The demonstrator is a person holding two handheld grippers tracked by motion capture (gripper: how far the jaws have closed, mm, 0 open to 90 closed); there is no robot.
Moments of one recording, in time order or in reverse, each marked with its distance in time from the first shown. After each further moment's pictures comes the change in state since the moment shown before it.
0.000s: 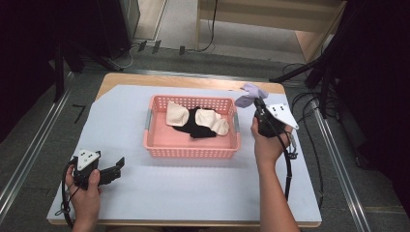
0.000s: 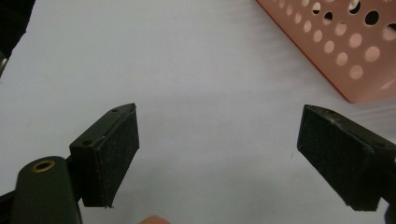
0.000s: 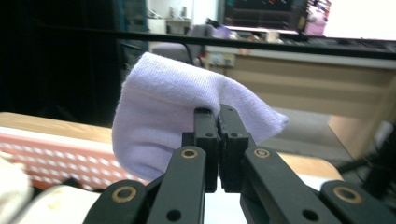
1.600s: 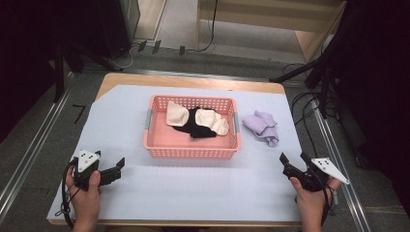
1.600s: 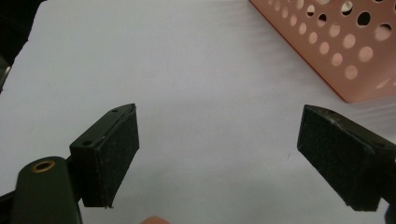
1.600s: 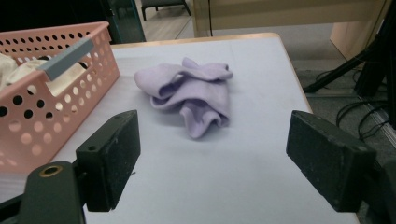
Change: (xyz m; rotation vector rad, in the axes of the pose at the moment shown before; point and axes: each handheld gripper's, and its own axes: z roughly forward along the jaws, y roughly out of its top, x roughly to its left) left arm -0.002 -0.001 -0.002 -0.014 0.005 0.022; right arm -0.095 -0.089 -0.127 0.231 0.012 0.179
